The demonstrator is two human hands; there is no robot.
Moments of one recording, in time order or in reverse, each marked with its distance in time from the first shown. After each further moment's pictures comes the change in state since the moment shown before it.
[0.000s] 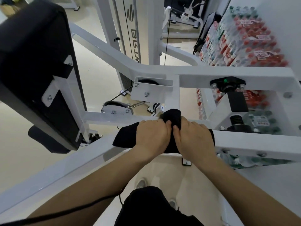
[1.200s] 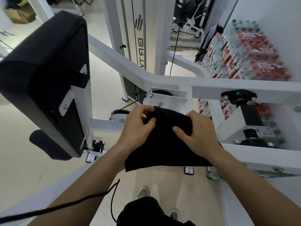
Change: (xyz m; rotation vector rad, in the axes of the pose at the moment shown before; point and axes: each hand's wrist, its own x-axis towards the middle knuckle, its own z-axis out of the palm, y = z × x) left_hand 0.001 -0.100 -0.034 -1.086 0.132 -0.431; right_hand 0.048 -0.017 -0.023 0.472 0.092 -0.101
